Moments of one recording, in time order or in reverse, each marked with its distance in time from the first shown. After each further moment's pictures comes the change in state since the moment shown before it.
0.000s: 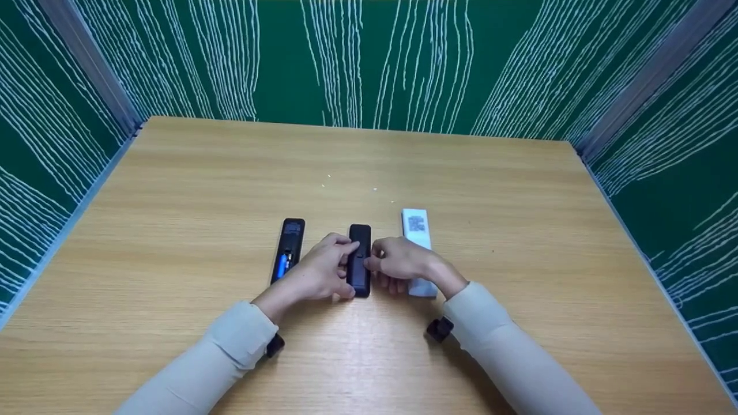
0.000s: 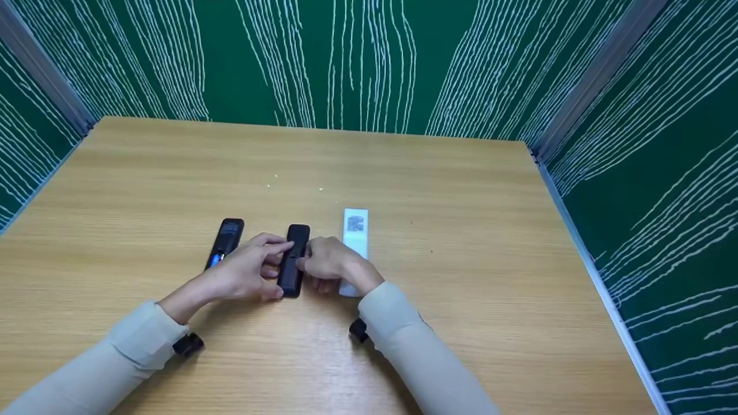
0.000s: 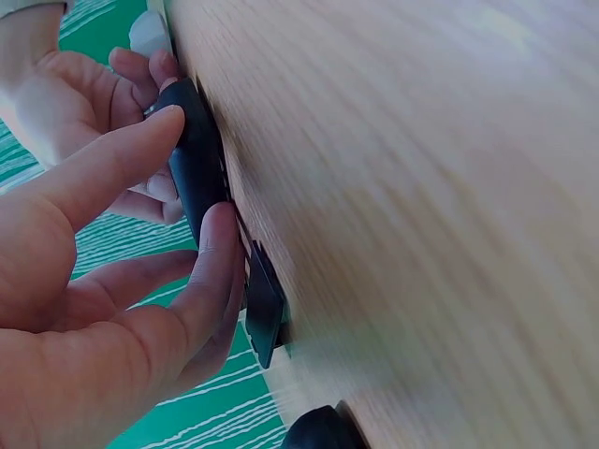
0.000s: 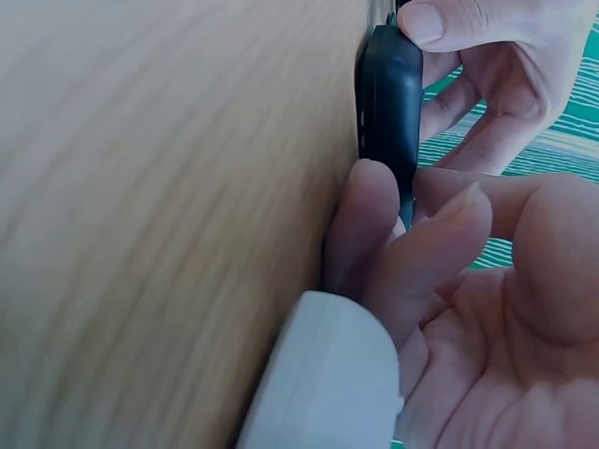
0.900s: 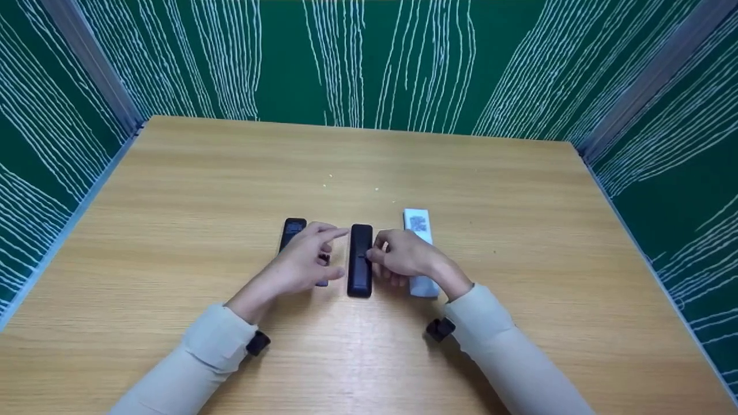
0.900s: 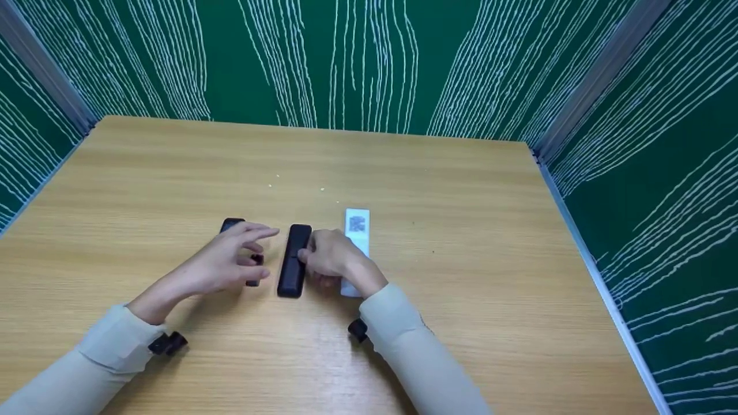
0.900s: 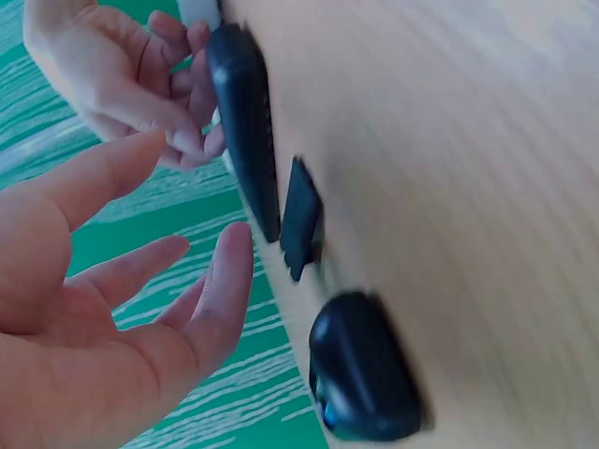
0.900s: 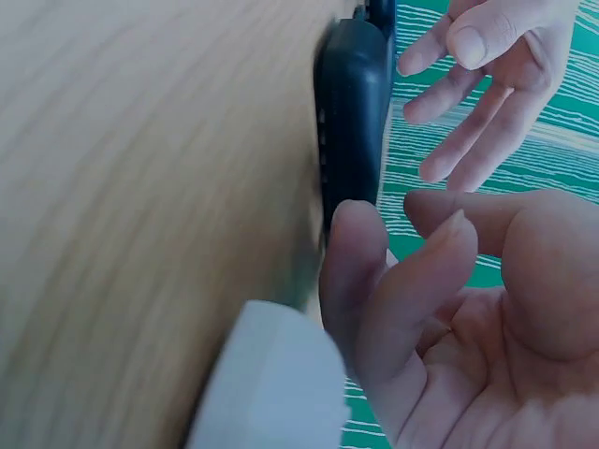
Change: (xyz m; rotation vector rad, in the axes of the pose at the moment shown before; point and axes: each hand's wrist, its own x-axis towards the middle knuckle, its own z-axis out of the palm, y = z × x) left_hand -0.018 -0.012 -0.030 -0.006 0.103 0.107; right_hand -0.004 -0.004 -0.003 -0.036 0.122 -0.053
